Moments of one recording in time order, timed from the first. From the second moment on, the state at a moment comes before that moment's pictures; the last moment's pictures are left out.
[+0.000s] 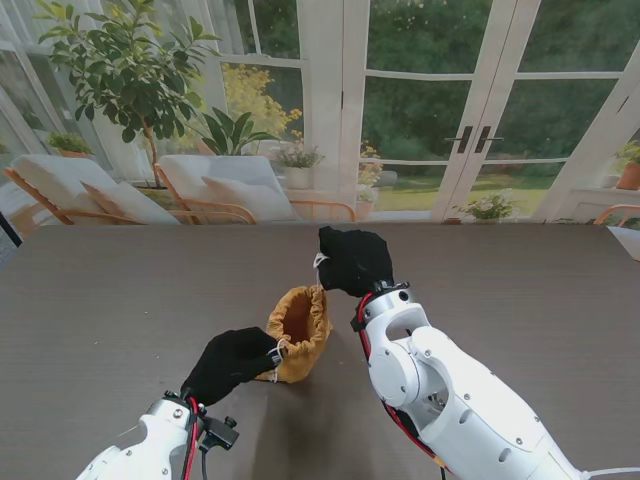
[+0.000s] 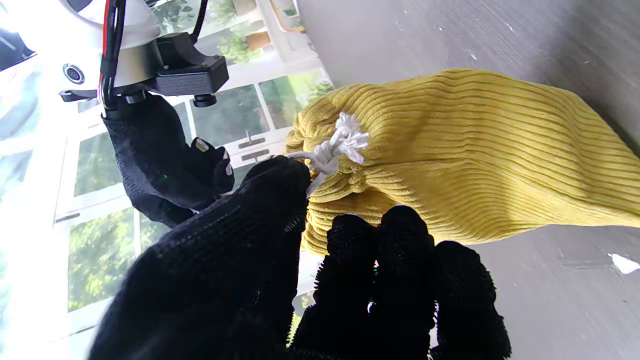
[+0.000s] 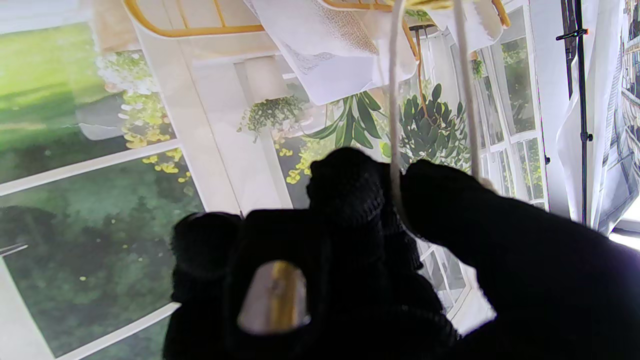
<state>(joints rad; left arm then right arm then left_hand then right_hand) 1.93 -1.16 -1.27 -1.91 0.12 -0.09 0.13 -1.28 -1.18 0.86 -1.63 -0.82 0.22 -0.33 0.97 -0.58 0.72 -0.20 0.87 0.09 0.79 0.61 0.89 0.32 0.81 1.50 0.69 0.37 1.20 0.95 0.24 0.39 1.38 1.03 0.48 -0.63 1.32 -0.19 0.77 0.11 1.34 0.56 1.38 0.00 0.97 0.80 1.31 0.03 1.57 0.87 0.67 0.20 1.68 0.76</state>
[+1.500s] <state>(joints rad) 1.95 -1.16 -1.28 -1.99 0.01 -0.24 0.15 -1.25 -1.17 0.85 -1.61 -0.84 0.22 -0.30 1.01 -0.57 0.70 -0.20 0.86 0.14 0.79 0.65 0.89 0.34 0.79 1.52 0.68 0.39 1.20 0.97 0.25 0.39 1.36 1.07 0.48 -0.63 1.32 -0.19 0.77 0.11 1.33 0.56 1.38 0.00 0.96 0.80 1.31 0.03 1.57 0.87 0.67 0.20 1.68 0.76</state>
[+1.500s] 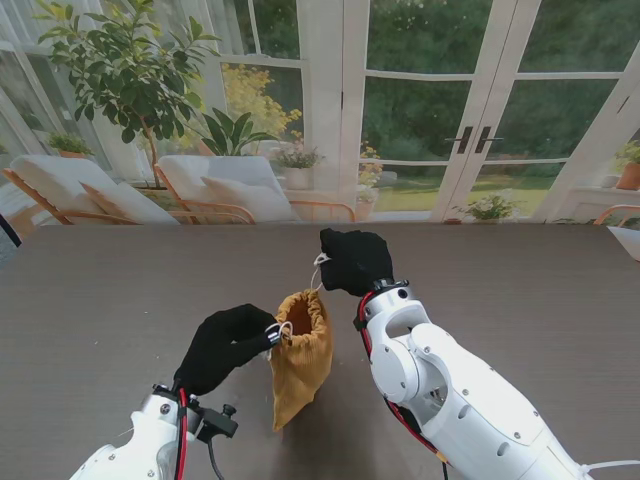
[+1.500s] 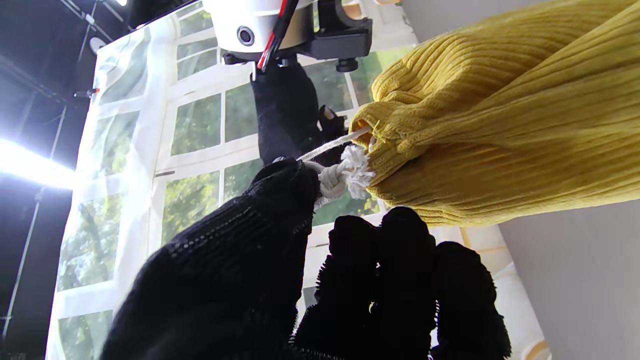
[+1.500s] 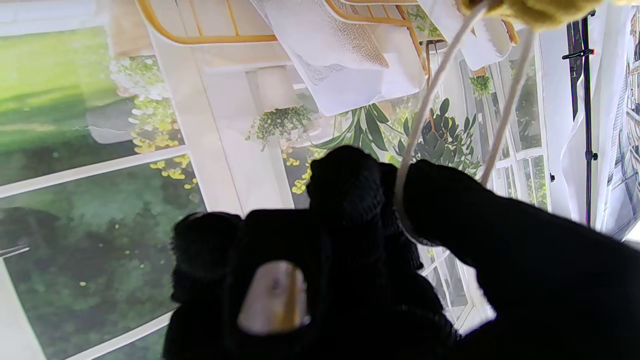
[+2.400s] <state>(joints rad) 1.95 -1.19 -1.28 -2.03 -0.02 -0.15 0.26 -1.25 -1.17 0.85 -1.59 -0.84 0.21 -0.32 0.89 -0.58 0.90 -0.21 0.90 0.28 0.85 0.63 0.92 0.34 0.83 1.47 0.76 0.41 1.23 0.97 0.33 0.45 1.37 1.08 0.48 -0.63 1.32 -0.19 0.77 0.11 1.33 0.57 1.38 0.00 0.96 0.80 1.31 0.03 1.57 0.87 0.67 0.20 1.68 0.76</state>
